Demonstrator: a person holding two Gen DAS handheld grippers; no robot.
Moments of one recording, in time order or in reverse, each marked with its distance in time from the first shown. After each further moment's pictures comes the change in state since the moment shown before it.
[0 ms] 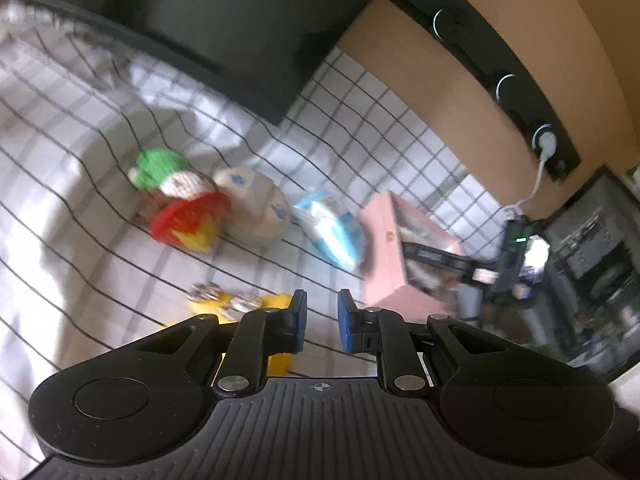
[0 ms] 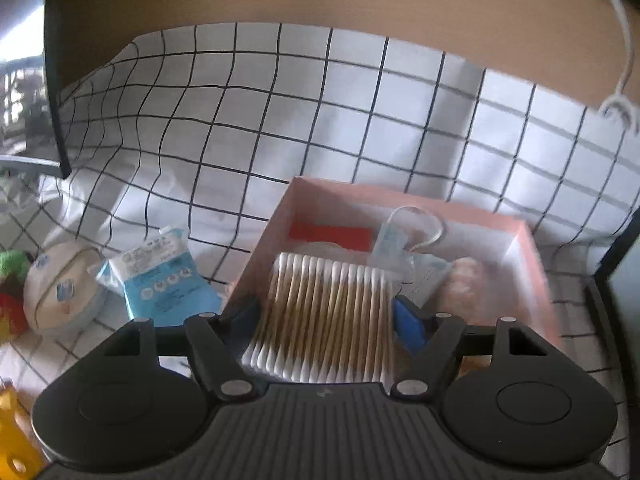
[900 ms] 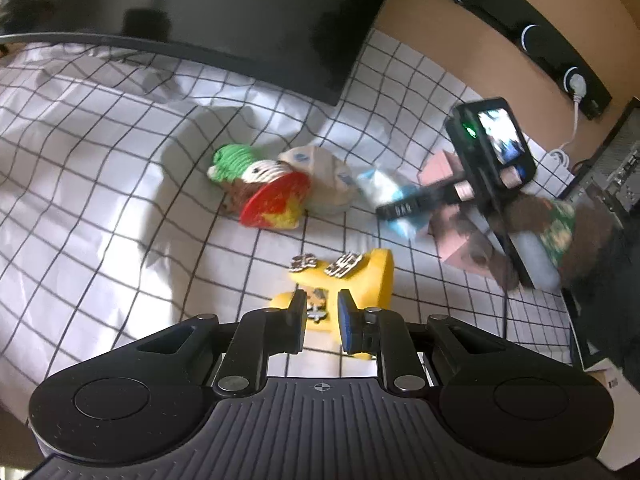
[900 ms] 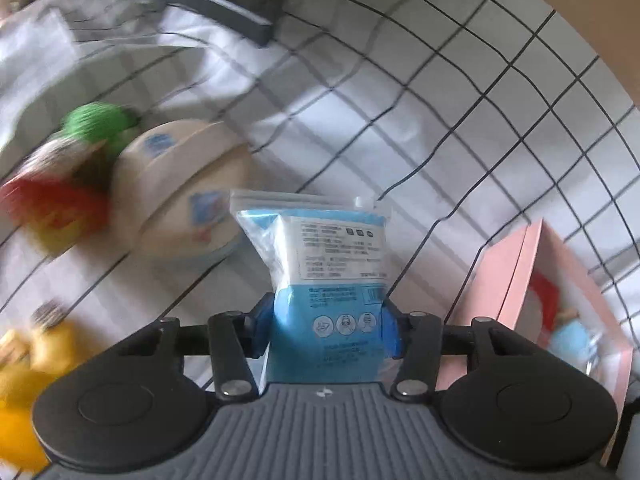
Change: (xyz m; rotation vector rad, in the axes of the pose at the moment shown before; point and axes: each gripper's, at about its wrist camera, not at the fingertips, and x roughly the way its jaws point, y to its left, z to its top) left arm -0.026 0.024 -0.012 0.142 0.078 0.145; right arm 0.026 0.153 0.007 -0.472 0.267 0.148
